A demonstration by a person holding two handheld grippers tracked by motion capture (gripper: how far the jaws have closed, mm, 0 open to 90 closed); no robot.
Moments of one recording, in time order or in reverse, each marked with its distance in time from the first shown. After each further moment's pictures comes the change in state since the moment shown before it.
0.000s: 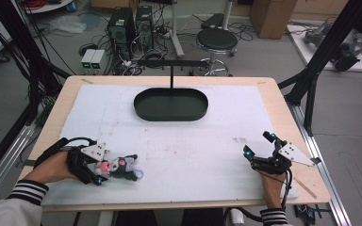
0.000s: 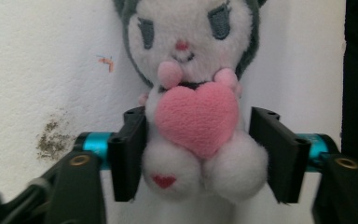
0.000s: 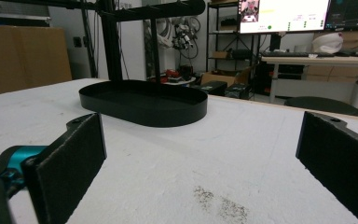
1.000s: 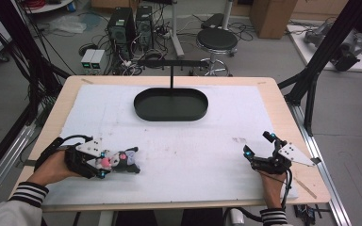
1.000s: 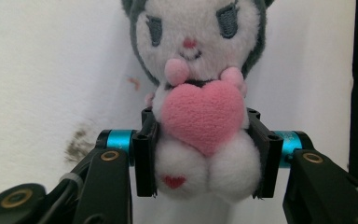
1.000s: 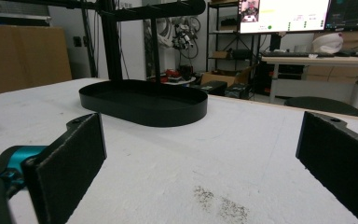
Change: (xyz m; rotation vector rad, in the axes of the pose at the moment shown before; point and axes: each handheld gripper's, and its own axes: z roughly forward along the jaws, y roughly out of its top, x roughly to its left) left arm -0.001 0.000 -0.011 -0.140 0.088 -0.078; right arm 0.001 0.000 0.000 0.007 0.000 0.005
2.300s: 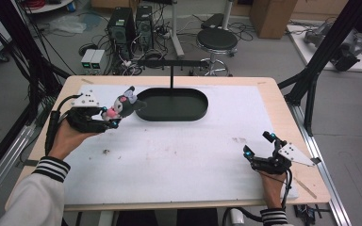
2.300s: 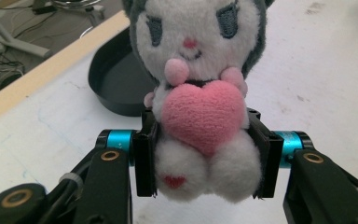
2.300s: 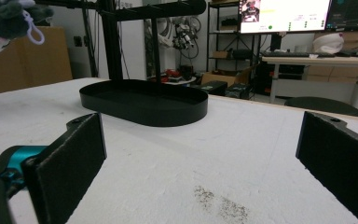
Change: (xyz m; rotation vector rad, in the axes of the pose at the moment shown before) left arm 0.056 0.063 -0.041 -0.351 0.341 -0.251; right arm 0.000 0.000 0.000 -0.003 0.002 -0.001
